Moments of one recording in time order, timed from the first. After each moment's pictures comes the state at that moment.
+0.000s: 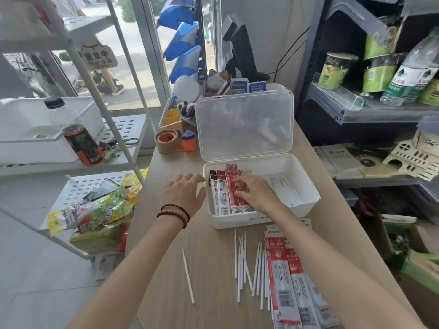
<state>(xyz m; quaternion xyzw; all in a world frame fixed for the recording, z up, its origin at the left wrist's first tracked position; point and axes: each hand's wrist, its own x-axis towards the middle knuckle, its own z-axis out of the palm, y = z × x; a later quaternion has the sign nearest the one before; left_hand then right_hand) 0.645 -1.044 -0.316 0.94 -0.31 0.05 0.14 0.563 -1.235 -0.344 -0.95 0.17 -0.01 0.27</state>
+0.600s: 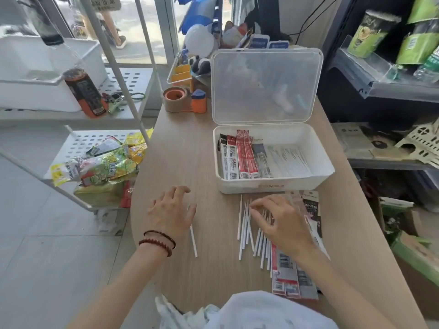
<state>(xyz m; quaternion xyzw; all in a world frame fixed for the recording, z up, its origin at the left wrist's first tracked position) 0.562 -0.961 -0.362 0.97 -0.20 -0.01 0.16 0.431 -1.179 -0.364 -0.96 0.10 -0.15 0.24</state>
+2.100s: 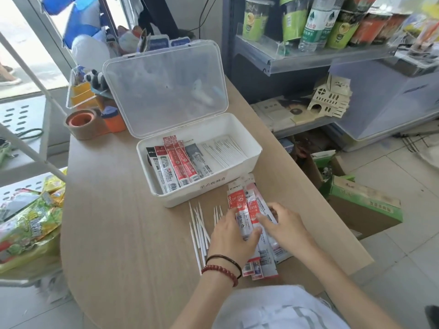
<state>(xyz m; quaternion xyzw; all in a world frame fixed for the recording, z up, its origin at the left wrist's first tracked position) 0.442 -1.093 -0.351 0.84 -0.36 -0.29 0.30 0.347 -1.204 -0.355 -0.79 0.45 -0.02 0.40</state>
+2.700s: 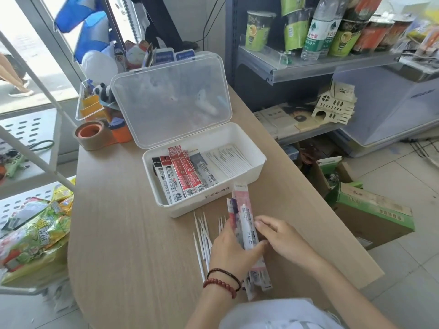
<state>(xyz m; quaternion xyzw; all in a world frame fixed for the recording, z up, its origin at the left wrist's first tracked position) 0.445 -1.090 -0.352 0.82 -0.29 -0.34 0.36 0.353 -1.200 -0.352 -0.76 0.37 0.00 0.54</state>
